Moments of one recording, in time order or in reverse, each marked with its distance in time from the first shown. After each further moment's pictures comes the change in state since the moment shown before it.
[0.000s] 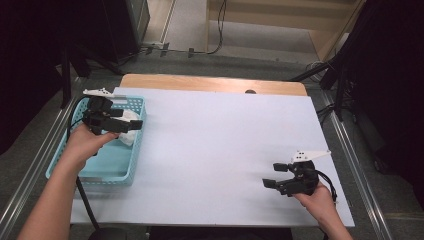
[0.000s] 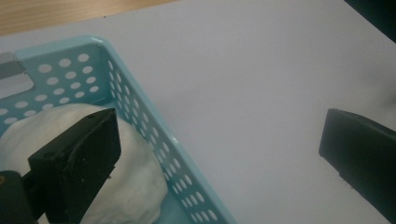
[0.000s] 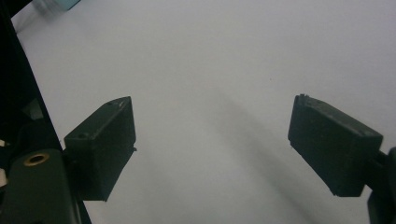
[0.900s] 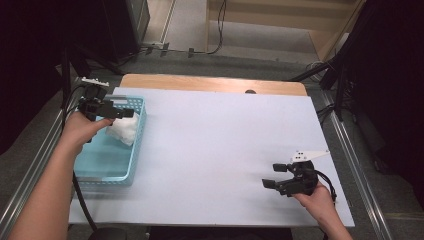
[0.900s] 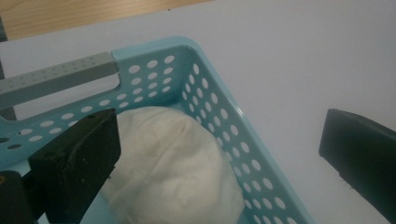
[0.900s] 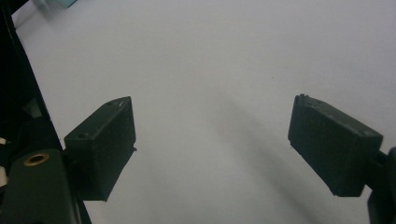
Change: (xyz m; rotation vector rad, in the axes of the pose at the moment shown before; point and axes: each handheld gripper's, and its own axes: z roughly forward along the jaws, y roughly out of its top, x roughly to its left) left arm 0.051 0.016 0.013 0.052 0.113 -0.067; right arm 0.000 0.000 0.002 0.009 0.003 0.000
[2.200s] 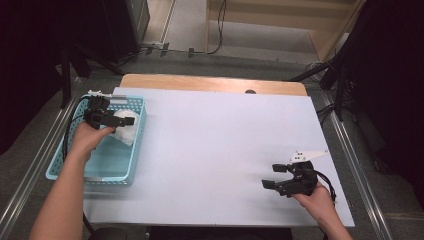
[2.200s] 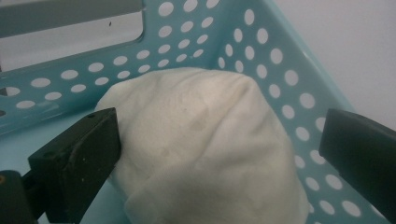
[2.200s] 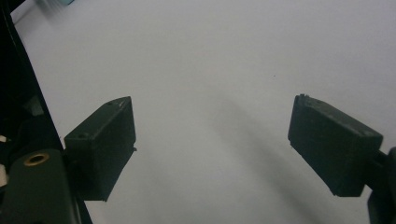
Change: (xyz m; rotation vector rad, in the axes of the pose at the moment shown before) left arm 0.024 -0.034 0.037 0.019 0.034 -0.021; right arm 0.001 0.000 0.001 0.007 0.004 -0.001
